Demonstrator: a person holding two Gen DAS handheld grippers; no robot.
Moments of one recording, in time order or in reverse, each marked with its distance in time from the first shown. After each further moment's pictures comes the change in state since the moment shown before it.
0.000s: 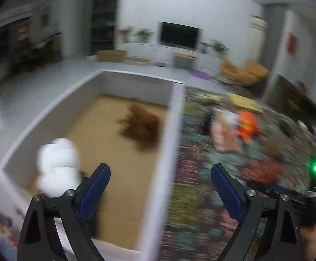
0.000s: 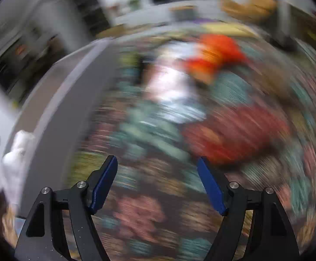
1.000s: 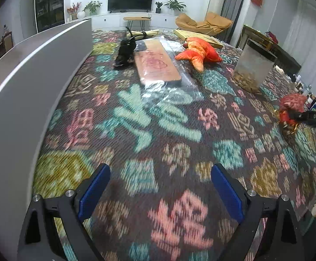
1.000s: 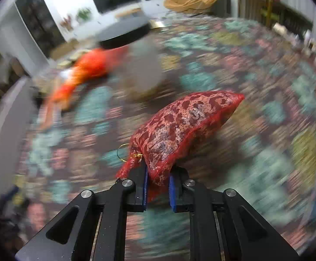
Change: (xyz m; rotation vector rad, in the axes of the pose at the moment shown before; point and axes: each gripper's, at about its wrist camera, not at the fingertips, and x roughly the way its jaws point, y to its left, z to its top) left arm 0.140 -0.130 -0.071 0.178 0.231 -0.152; right arm -0.005 -0.178 0.070 0.026 0.026 -0.234
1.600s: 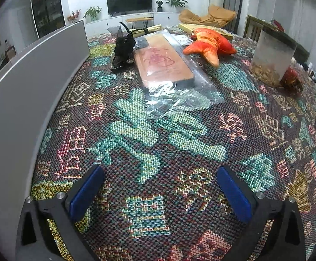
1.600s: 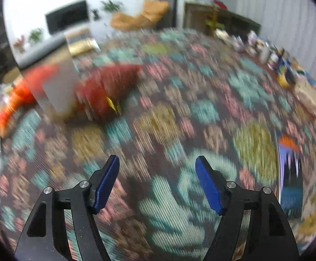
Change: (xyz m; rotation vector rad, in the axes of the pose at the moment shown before) left arm 0.039 -0.002 0.013 0.066 0.008 0.105; right arm 0.010 -0.036 -0.046 0.195 -0.070 -0.292
